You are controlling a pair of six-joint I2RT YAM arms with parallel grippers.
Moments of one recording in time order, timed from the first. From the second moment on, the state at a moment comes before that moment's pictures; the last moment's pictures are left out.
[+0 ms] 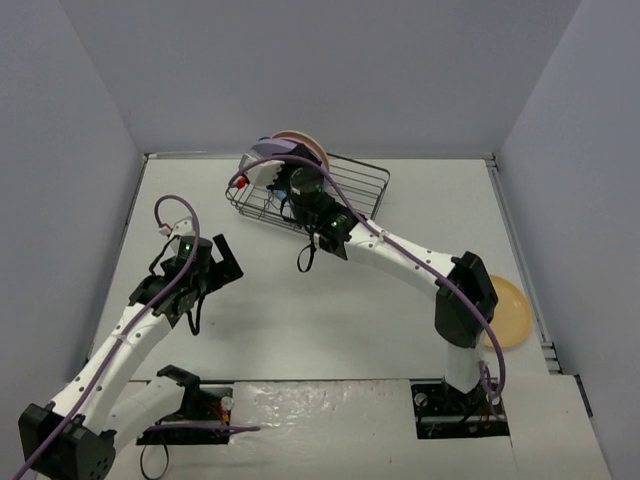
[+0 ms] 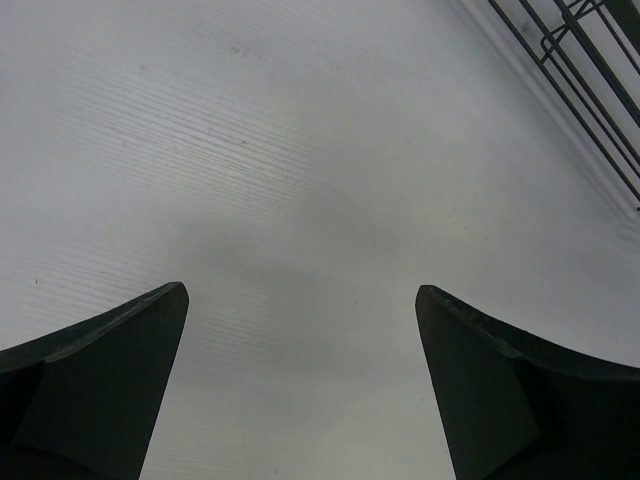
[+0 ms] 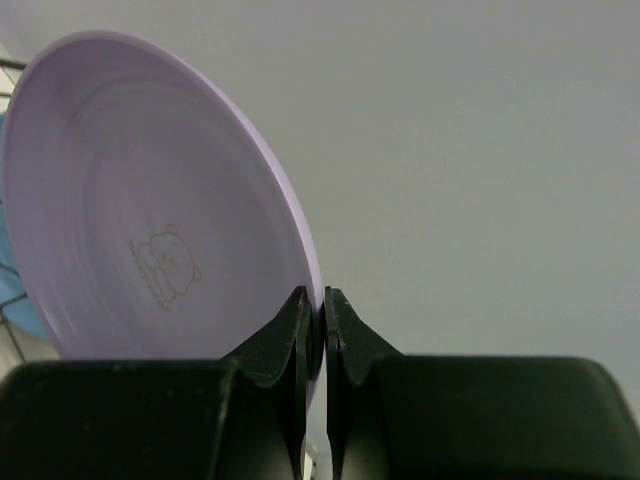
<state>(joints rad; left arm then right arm) -0.36 0.91 0.79 -0.67 -0.28 -0.71 0.88 1.85 1.58 0.31 0.57 -1.12</state>
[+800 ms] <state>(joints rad) -0.32 0.90 0.79 -0.69 -0.25 -0.70 0.88 2.25 1.87 0.48 0.65 -1.28</state>
